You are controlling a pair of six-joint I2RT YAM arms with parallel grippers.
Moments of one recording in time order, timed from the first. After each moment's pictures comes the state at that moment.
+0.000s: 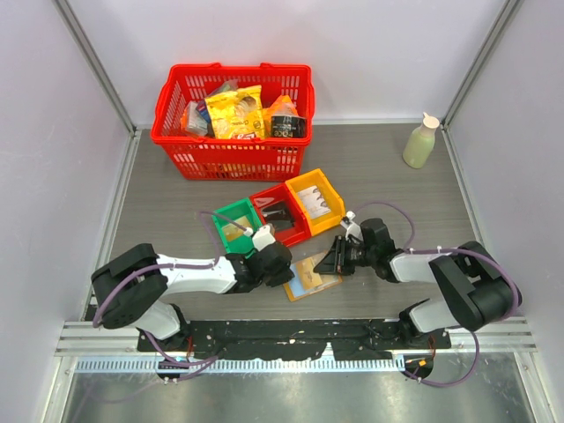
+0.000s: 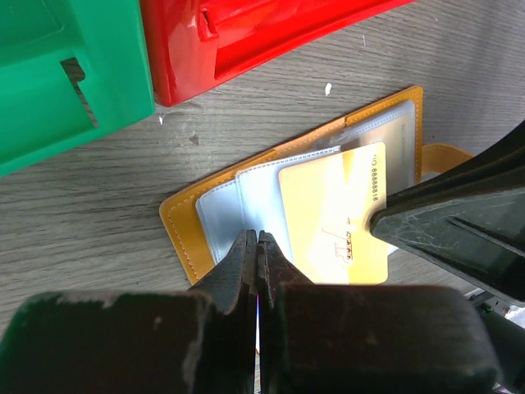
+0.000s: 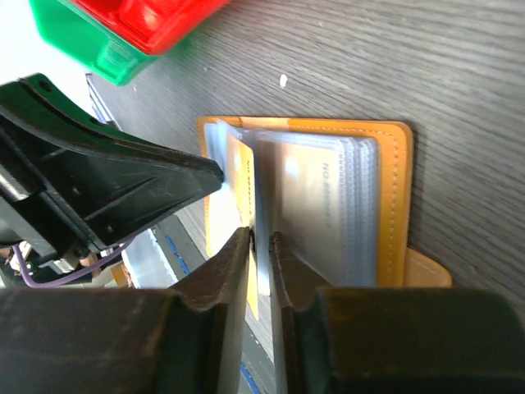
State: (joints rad) left arm -1.08 1.49 0.63 -0.03 -0.28 -1.26; right arm 0.43 1.40 0.30 0.40 -0.71 0.76
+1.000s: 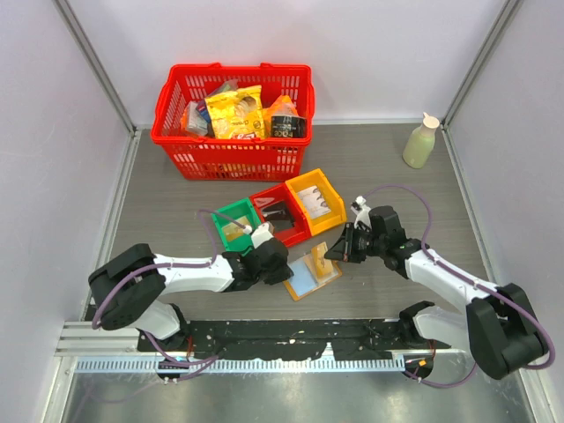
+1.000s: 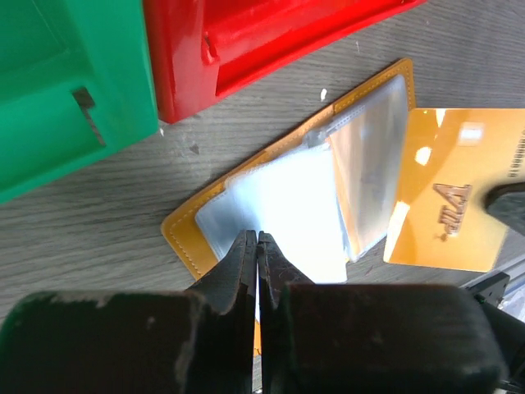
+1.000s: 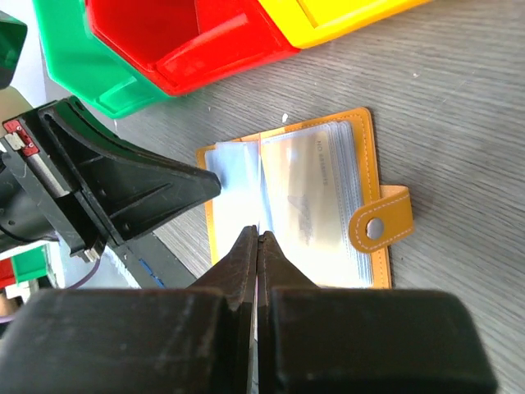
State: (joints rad) left arm -1.05 1.49 0.62 0.01 -0.23 -1.24; right arm 0.40 1.14 0.43 -0.01 -0.56 0.61
